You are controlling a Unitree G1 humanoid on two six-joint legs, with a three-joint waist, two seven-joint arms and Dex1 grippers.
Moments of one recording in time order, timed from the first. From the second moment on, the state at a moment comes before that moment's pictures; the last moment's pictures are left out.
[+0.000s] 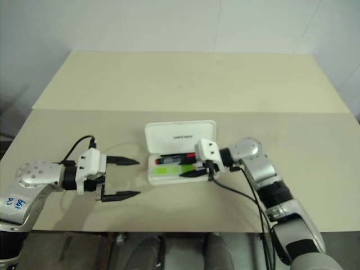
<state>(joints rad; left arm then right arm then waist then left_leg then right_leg) -0.18 0.84 0.06 -0.32 -0.40 0.32 -1.10 -0.68 -0.48 0.31 0.29 0.21 -0.02 1.39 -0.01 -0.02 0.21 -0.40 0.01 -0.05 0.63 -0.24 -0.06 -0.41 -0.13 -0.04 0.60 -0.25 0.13</state>
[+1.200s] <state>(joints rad) -0.27 0.75 -0.02 -0.34 -0.43 0.35 -1.08 -0.29 -0.83 -0.14 -0.10 0.38 0.28 1.20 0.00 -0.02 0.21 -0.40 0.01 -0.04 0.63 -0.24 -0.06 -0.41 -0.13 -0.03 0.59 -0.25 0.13</state>
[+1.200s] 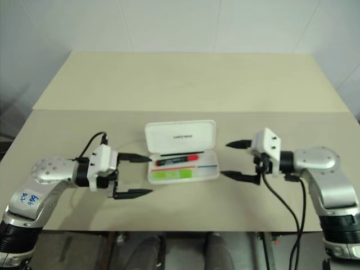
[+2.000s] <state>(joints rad) -0.41 0.68 -0.09 -0.30 -0.43 0.42 -1.07 -0.47 -0.76 -0.13 0.60 0.20 -0.02 1.05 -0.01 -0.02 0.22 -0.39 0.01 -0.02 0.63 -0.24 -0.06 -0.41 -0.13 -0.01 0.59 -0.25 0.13</state>
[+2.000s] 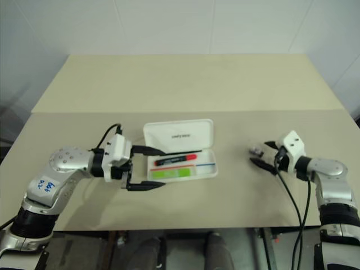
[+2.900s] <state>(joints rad) -0.40 0.69 -0.08 -0.30 -0.43 0.43 -1.05 -0.51 -0.74 -0.06 0.40 0.26 0.06 1.27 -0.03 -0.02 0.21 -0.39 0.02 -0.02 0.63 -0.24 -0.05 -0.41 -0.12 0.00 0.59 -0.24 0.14</state>
